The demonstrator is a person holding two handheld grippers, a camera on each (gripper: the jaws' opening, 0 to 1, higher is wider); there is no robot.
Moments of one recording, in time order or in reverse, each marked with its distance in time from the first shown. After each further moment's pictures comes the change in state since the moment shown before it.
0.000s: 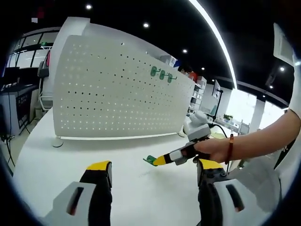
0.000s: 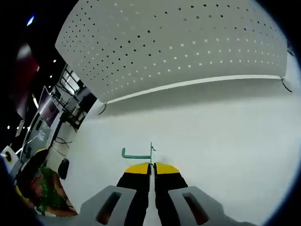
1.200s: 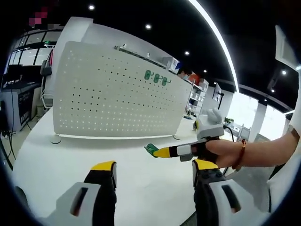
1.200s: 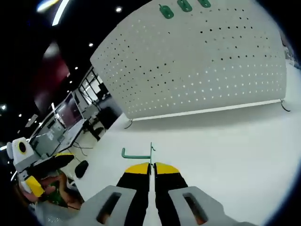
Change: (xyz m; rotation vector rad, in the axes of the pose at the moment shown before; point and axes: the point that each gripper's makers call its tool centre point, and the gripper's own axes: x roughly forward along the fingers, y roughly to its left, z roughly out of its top) left arm -0.011 -0.040 0.007 -0.032 -0.017 0.012; right arm -0.068 0.041 0.018 -0.117 -0.210 0.142
